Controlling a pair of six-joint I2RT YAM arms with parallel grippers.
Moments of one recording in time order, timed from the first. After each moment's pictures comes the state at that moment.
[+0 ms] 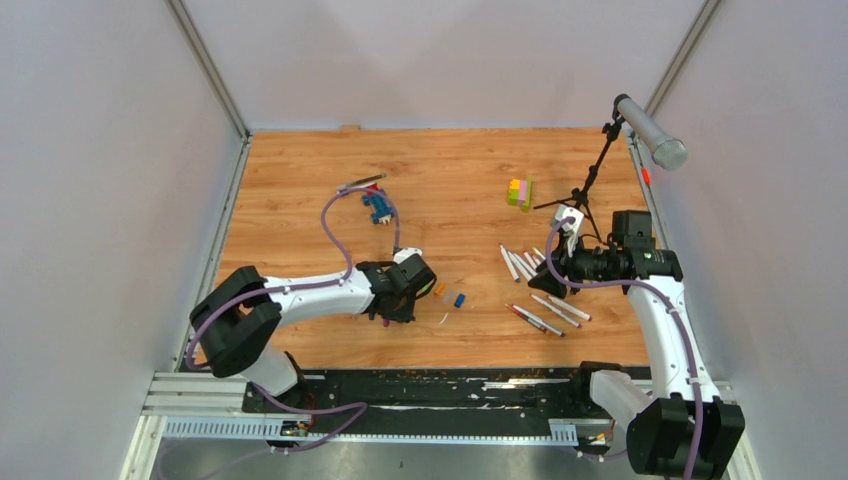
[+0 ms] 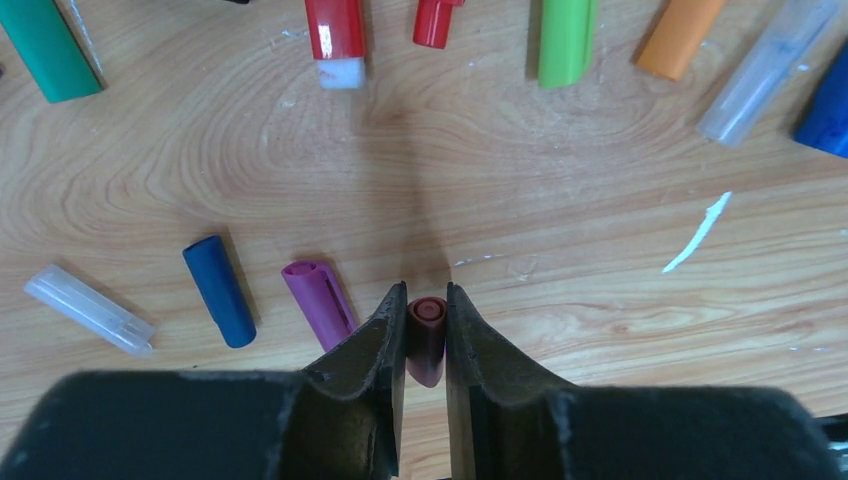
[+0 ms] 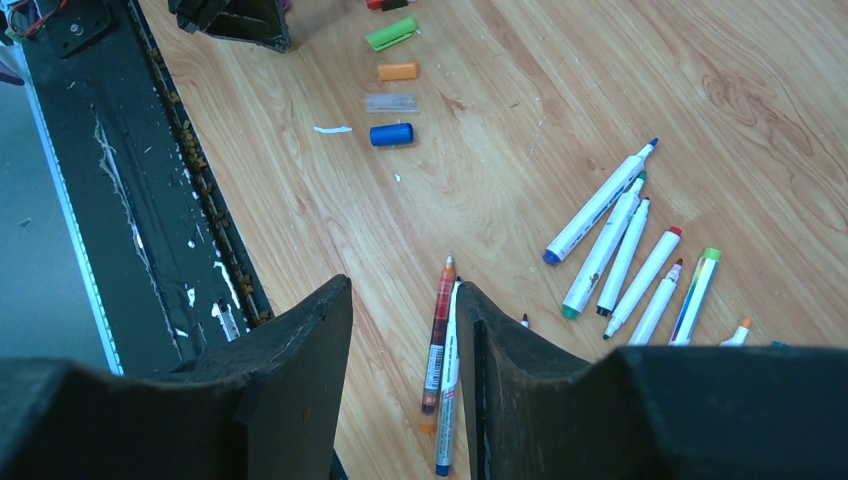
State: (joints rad) left arm -0.97 1.53 0.85 -0.53 -0.25 -0.74; right arm -0.08 1.00 0.87 -0.93 -0.99 -0.78
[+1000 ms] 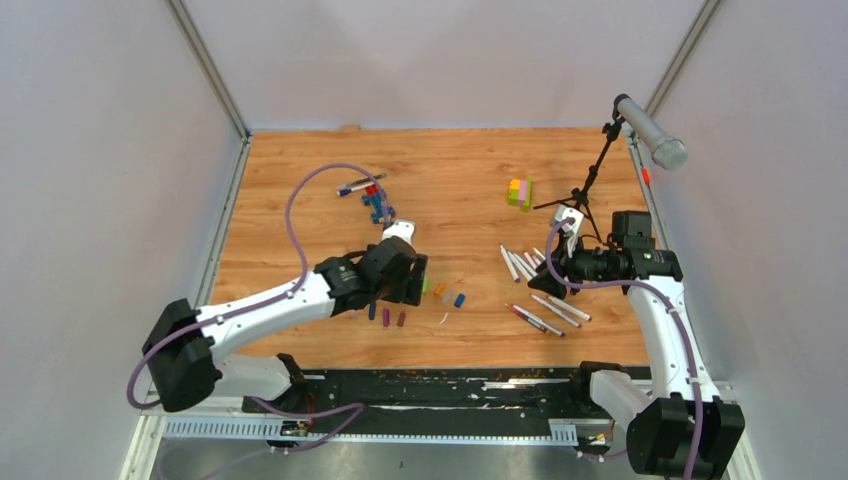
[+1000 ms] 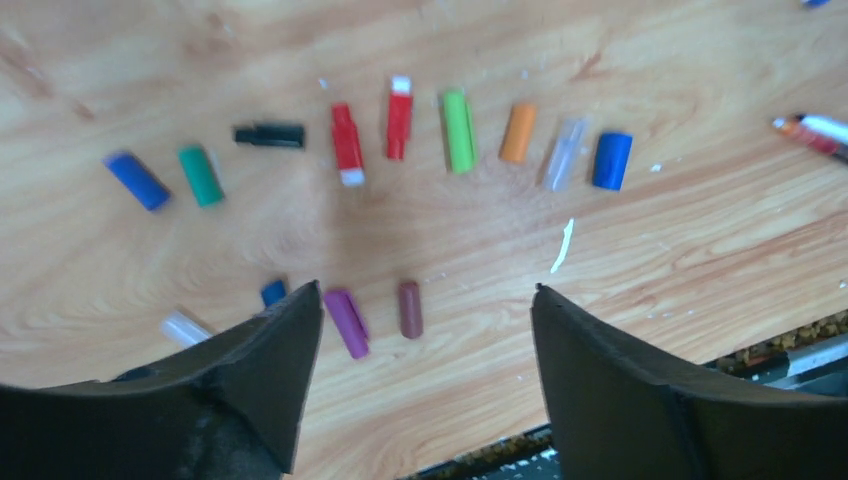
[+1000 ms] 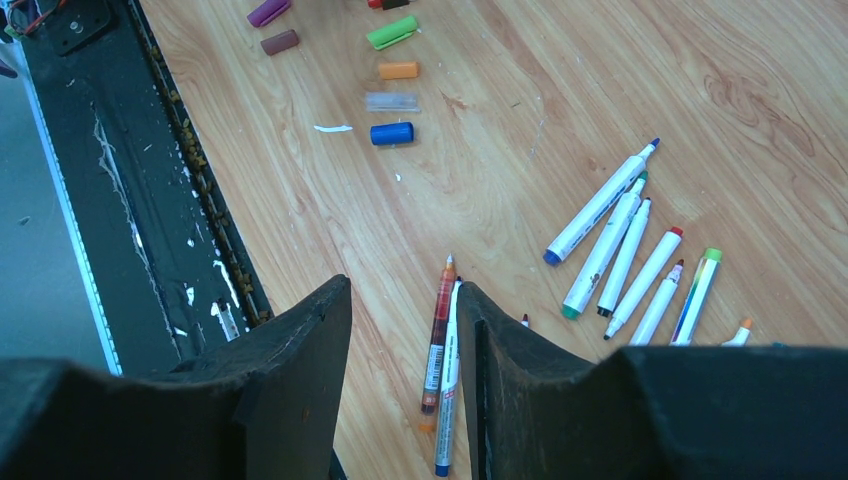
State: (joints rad) left arm -0.96 1.30 0.88 -0.53 -0.30 -0.62; right arm -0.08 1.00 0.86 -0.93 -0.99 -0.79
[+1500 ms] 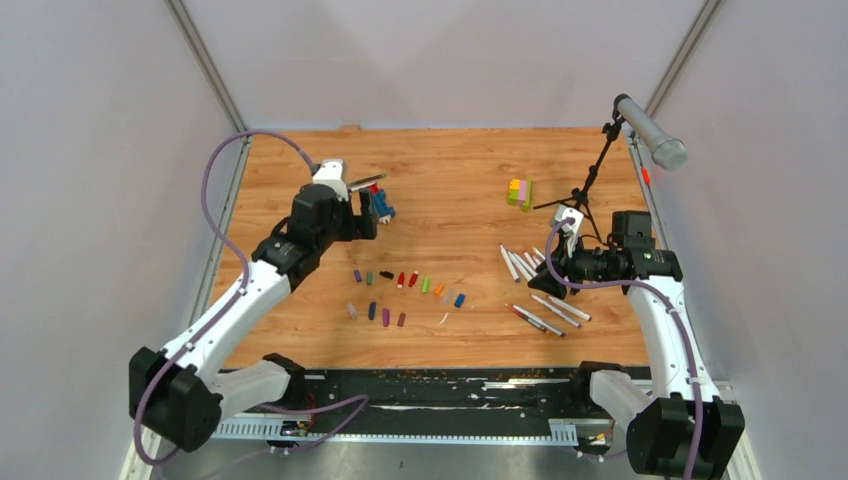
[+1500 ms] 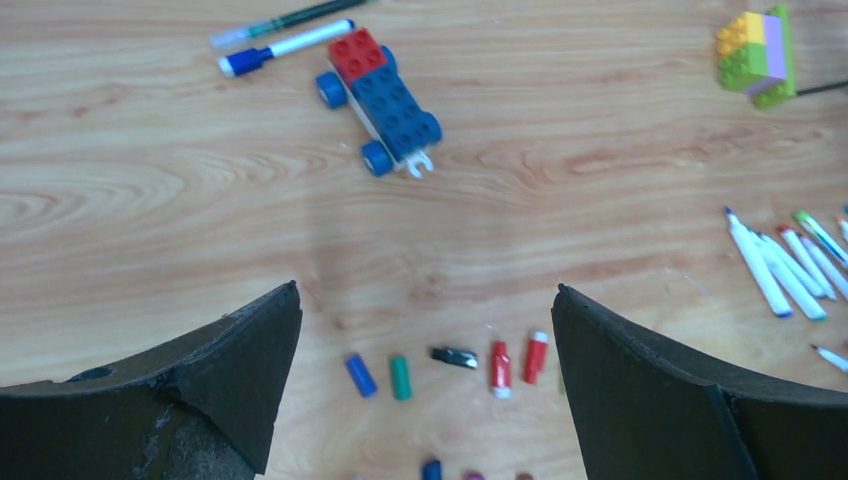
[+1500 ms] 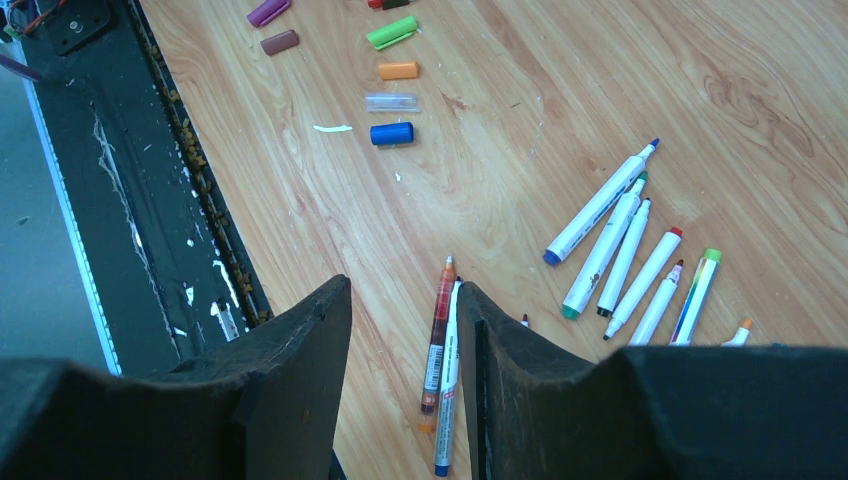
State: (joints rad) left arm -0.49 1.08 0.88 -0.29 -0.18 -0.35; right arm -0.08 1.00 0.86 -0.93 -0.99 -0.79
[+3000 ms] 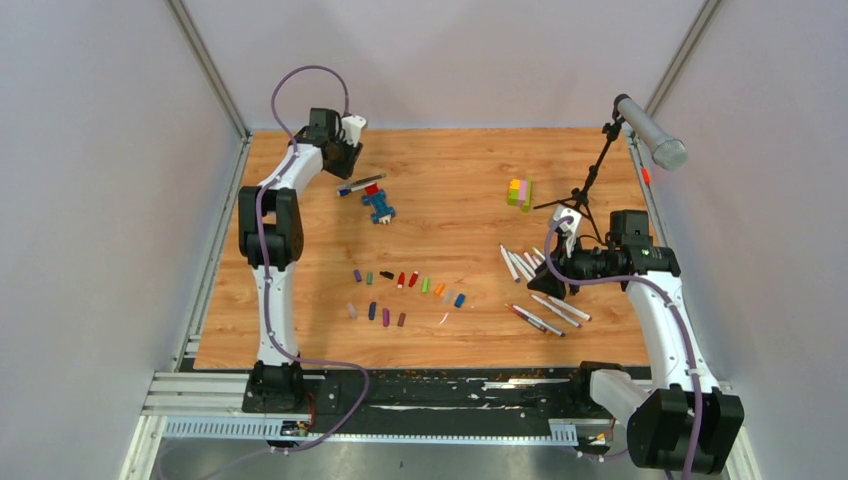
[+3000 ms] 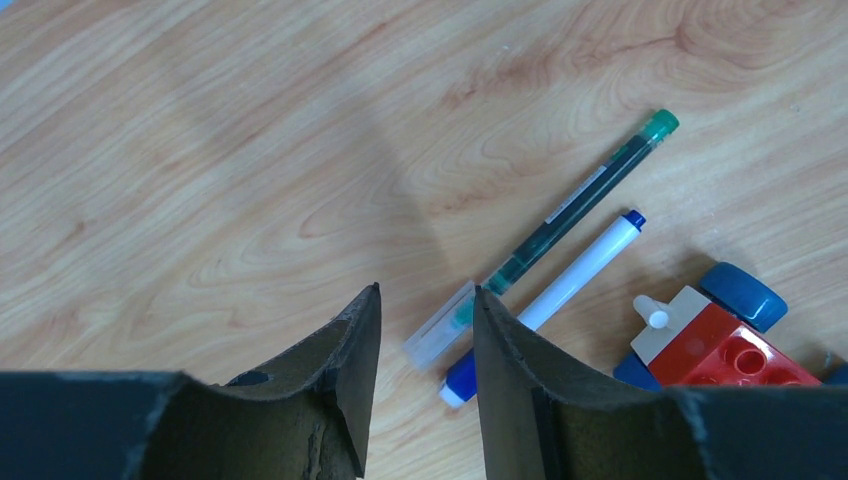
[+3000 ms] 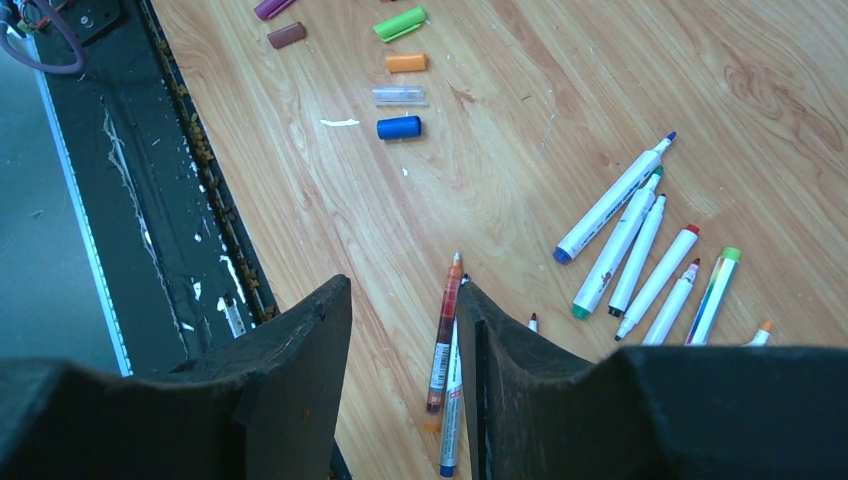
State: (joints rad) left arm -0.10 2.30 1.94 -0.50 0.15 0.38; right arm -0.08 1.03 0.86 -0.95 -1.00 -0.81
